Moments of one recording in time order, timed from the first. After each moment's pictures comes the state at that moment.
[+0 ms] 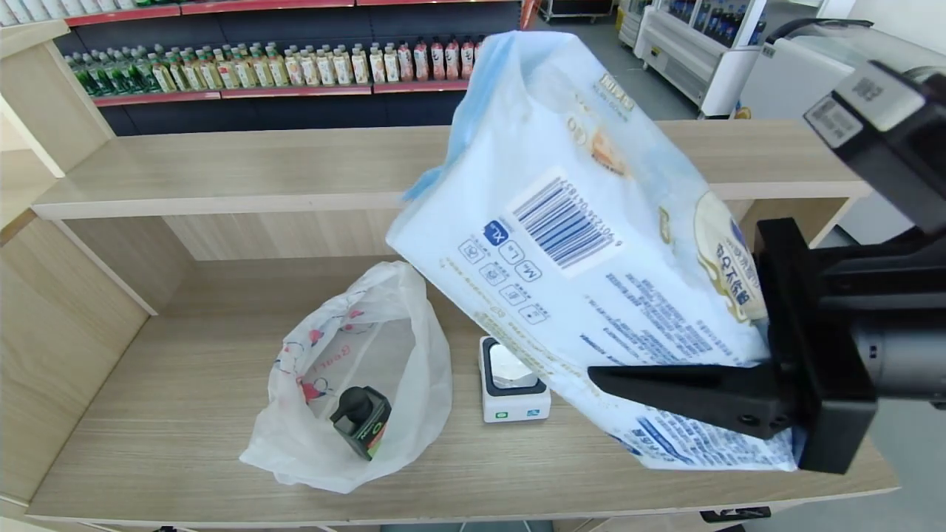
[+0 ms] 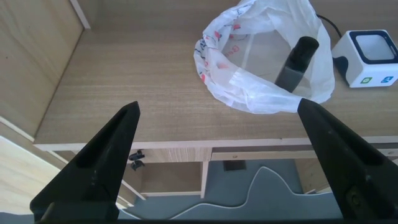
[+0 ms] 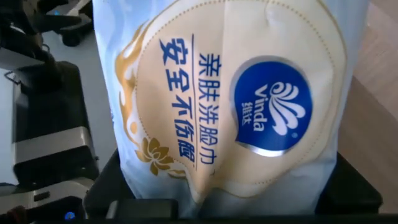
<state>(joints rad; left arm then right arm) 0.00 0.00 0.00 0.00 -0.02 -0.01 0.84 1.32 -1.07 0.02 0.28 -0.38</state>
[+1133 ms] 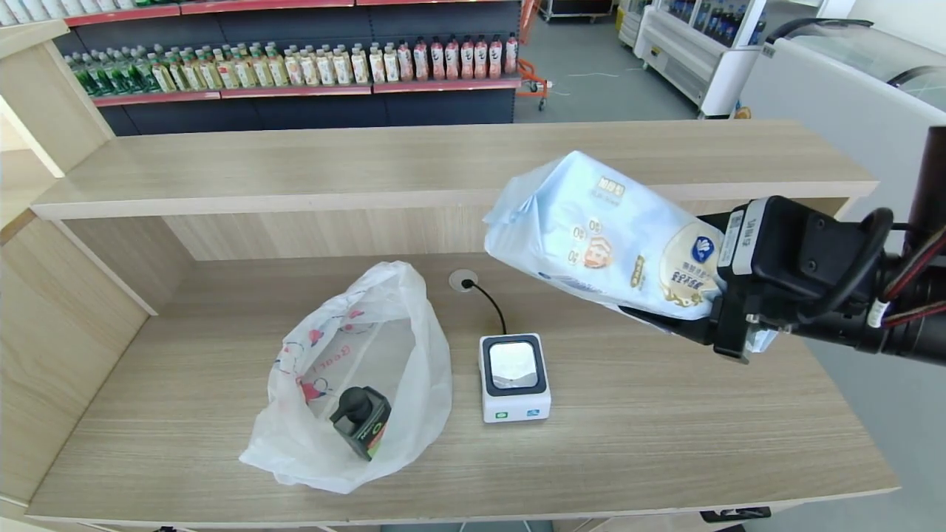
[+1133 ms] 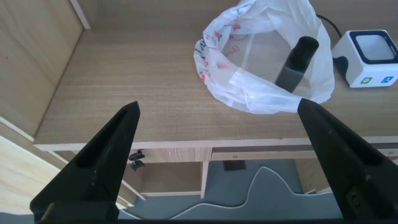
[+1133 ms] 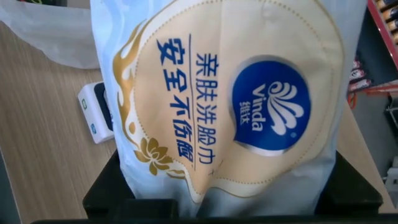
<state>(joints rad) 0.00 0.00 0.00 0.00 -0.02 -0.01 0.54 1.40 -0.88 -0.33 0.25 -1.01</state>
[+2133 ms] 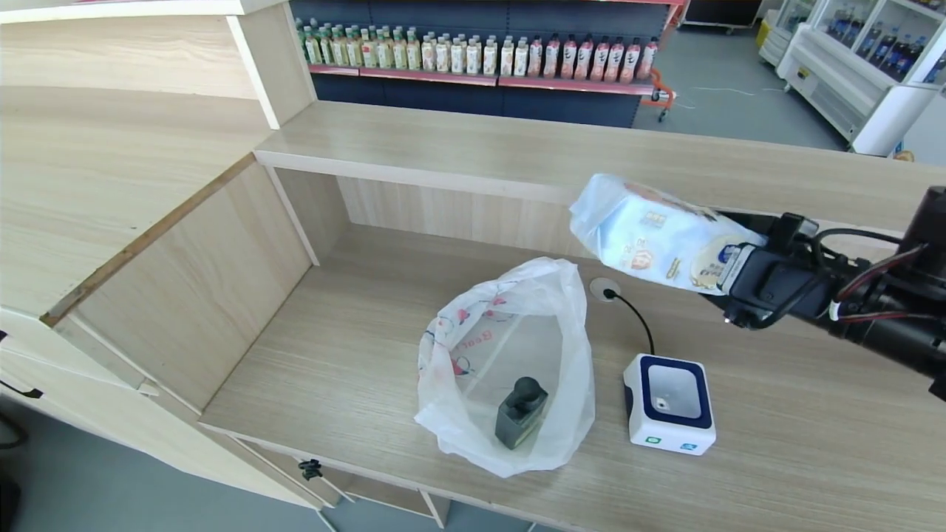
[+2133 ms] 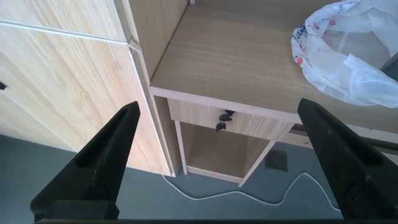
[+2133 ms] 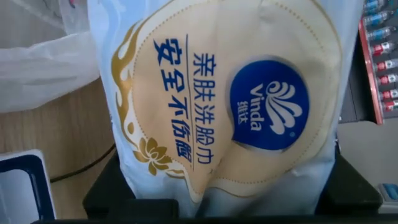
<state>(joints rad) -0.01 0.00 0.00 0.00 -0.02 -0.01 0.18 1.56 -0.64 -0.92 0.31 -1.28</state>
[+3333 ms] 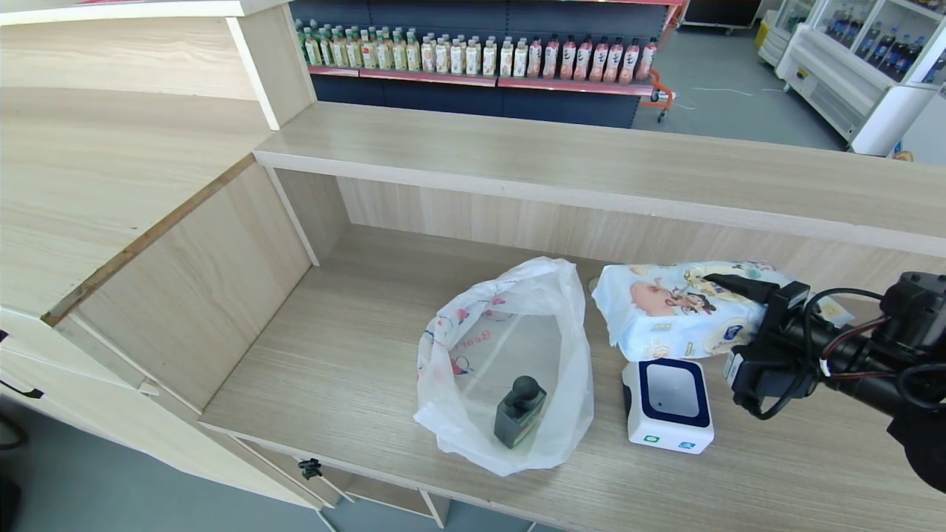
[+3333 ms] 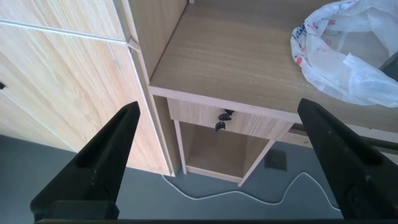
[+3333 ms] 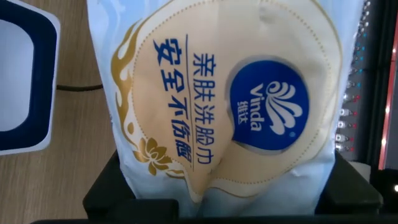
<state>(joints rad) 0.00 0.00 0.00 0.00 -0.02 -0.01 -0.03 1.81 -0.44 -1.31 0.55 -1.69</state>
